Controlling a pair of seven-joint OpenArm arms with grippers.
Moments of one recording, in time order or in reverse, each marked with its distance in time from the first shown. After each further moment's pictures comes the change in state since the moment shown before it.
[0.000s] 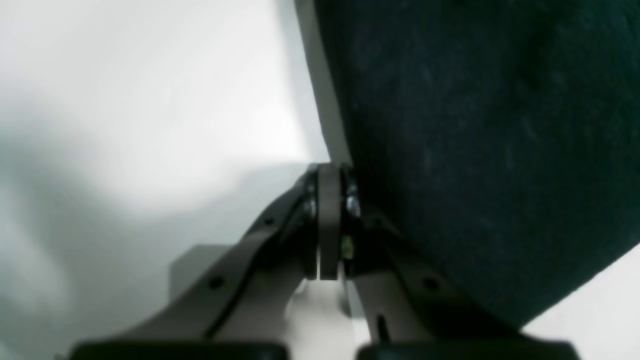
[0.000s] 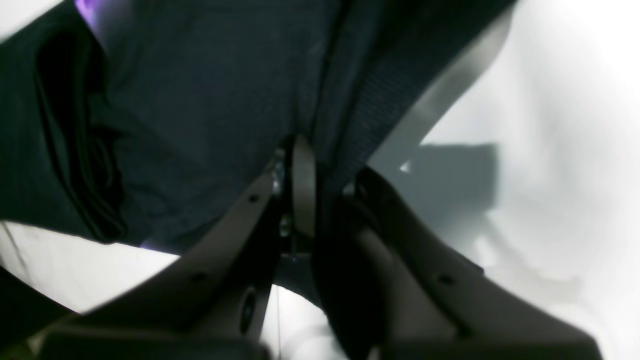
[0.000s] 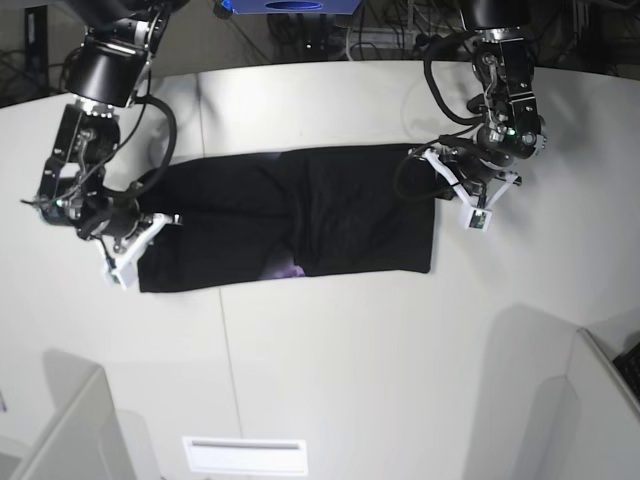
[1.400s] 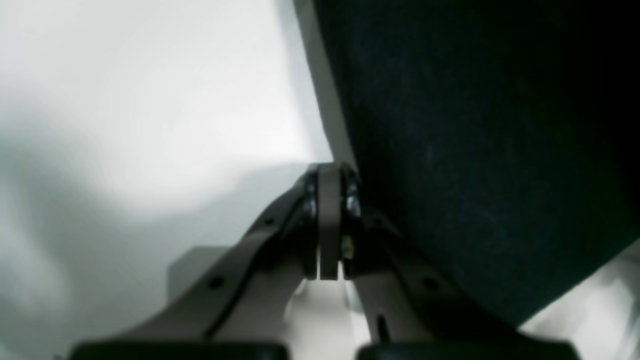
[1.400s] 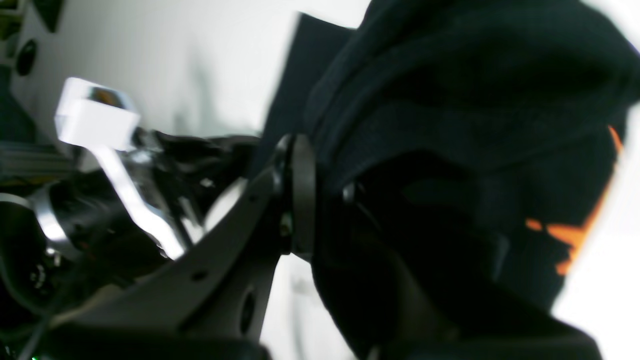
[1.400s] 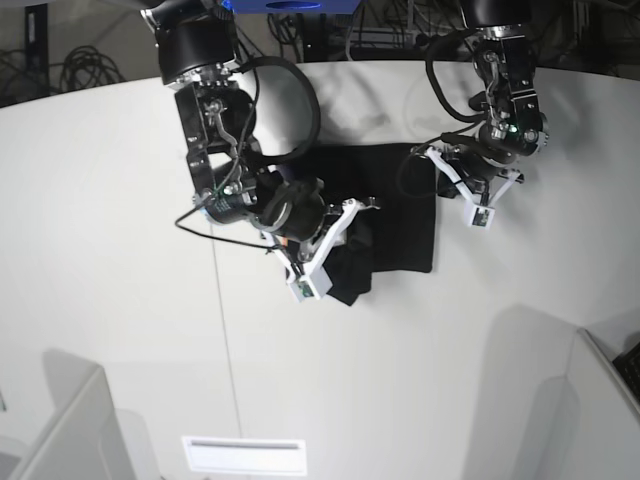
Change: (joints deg) left arm 0.7 -0.2 -0.5 0.3 -0.2 0.0 -0.4; right arm -2.9 -13.0 -37.4 11.2 0.6 -20.0 15.8
